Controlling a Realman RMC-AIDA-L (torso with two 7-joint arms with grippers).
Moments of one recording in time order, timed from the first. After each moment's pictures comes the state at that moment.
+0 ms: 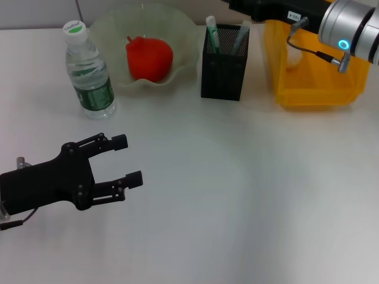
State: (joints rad) left arm -0.47 -1.86 2.01 0.07 0.51 1.67 -0.84; right arm 0.75 2.09 -0.93 -0.49 -1.43 -0.96 1.31
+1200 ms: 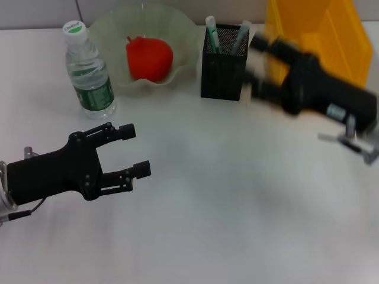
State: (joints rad) left arm -0.50 -1.87 2.00 0.08 0.51 1.68 -0.84; right arm 0.52 2.07 -0.95 -0.33 -1.30 -1.63 1.04
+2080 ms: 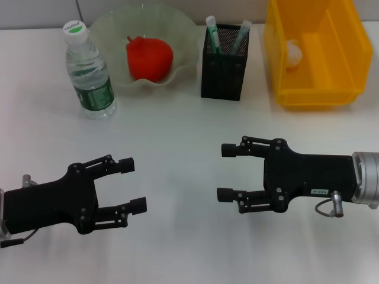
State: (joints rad) left arm -0.47 -1.87 2.01 0.06 0.59 1.70 -0.84; right arm 0.50 2.07 -0.95 -0.41 -1.74 -1.65 0.98
